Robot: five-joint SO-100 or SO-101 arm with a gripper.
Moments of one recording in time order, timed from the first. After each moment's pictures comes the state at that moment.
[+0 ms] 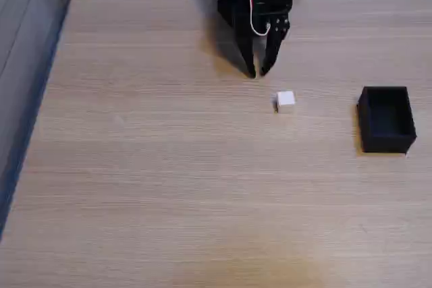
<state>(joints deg) -2.5 190.5 177.2 77.0 -91.3</state>
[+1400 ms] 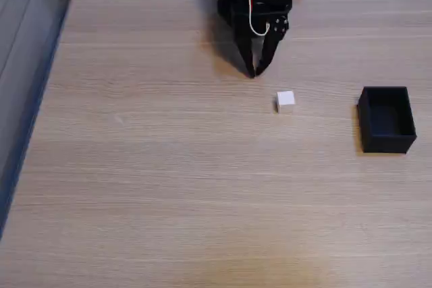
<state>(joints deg) -2.0 190.5 177.2 76.9 -91.6</state>
